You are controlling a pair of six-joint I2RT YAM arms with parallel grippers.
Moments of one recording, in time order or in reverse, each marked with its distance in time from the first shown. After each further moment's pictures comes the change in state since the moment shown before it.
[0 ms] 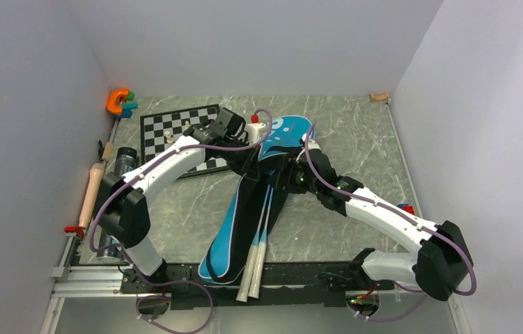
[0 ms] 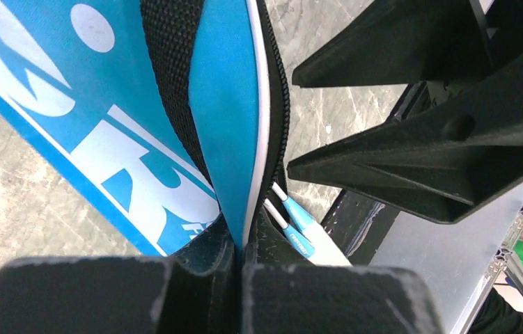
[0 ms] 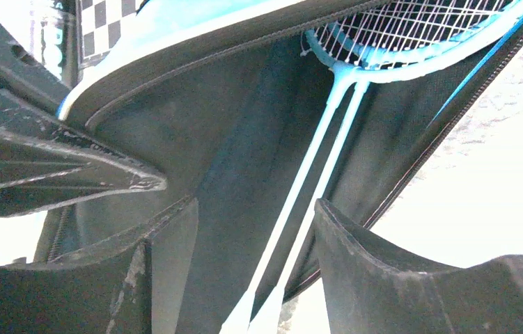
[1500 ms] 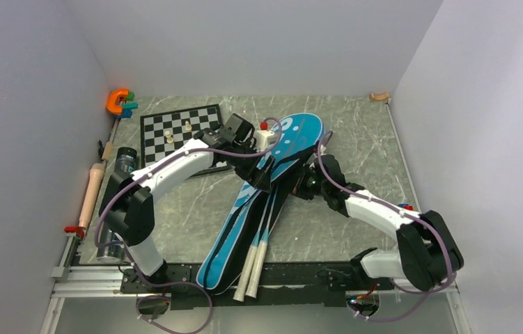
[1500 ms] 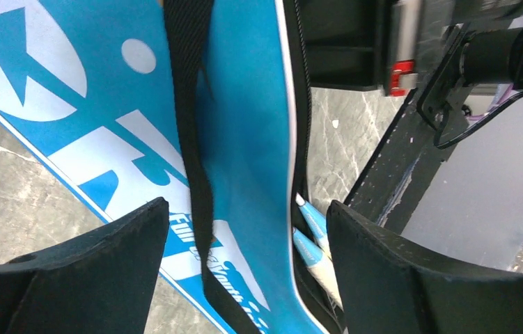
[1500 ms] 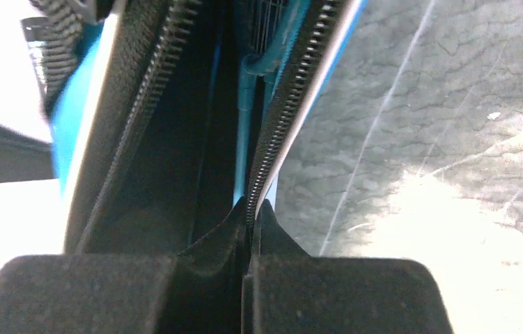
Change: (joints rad) left arm -0.059 0.035 -0.015 0.018 -0.030 0.035; right arm -0.211 0.115 -0.213 0.248 -0.251 0.157
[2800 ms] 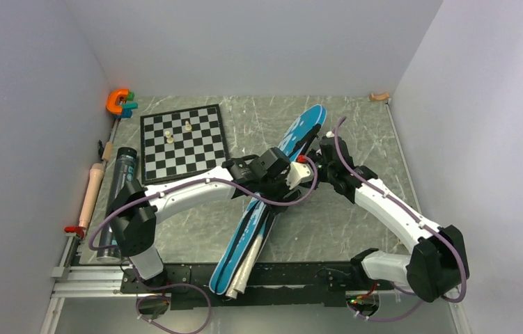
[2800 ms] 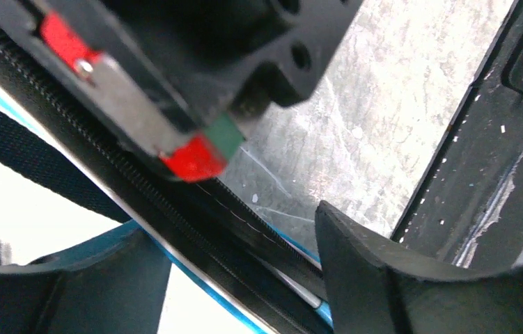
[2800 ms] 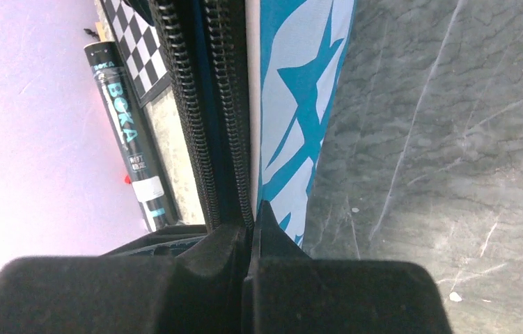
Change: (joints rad) left arm -0.346 -0.017 -0.053 0.128 -0.391 0.132; right arm -0.033 -0.096 0.266 -0.391 -0.032 0.117
